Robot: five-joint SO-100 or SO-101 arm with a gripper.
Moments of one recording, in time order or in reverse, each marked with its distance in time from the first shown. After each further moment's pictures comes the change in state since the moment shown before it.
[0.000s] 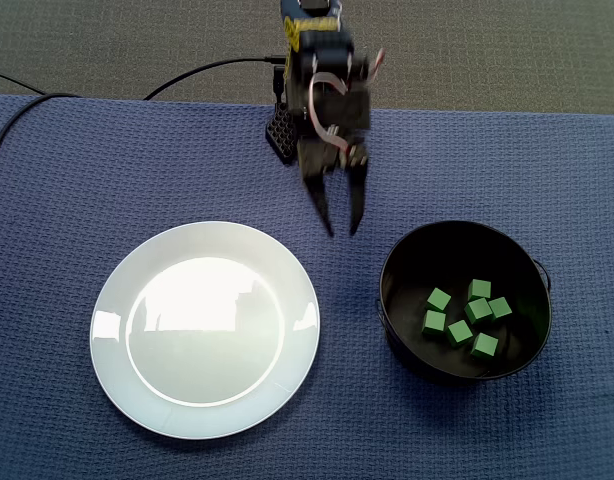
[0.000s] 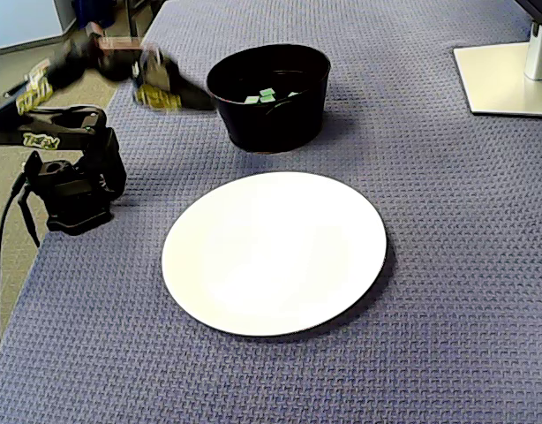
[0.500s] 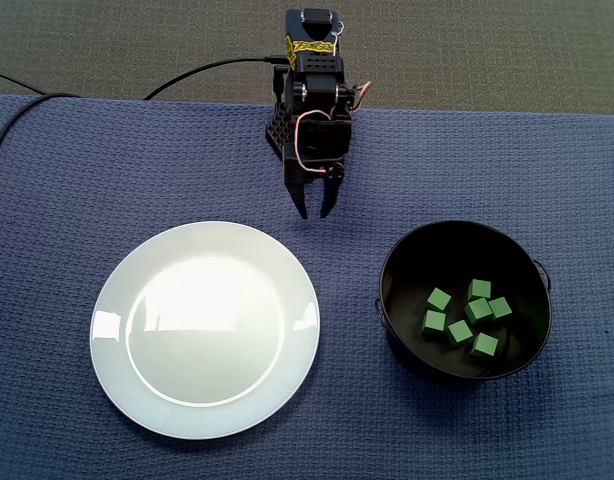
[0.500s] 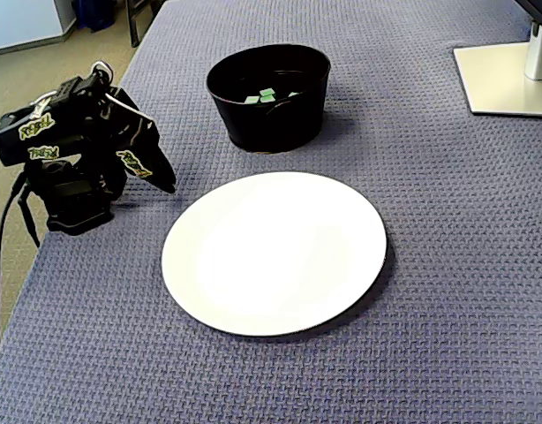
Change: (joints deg) arm 5.8 14.2 14.0 34.9 -5.6
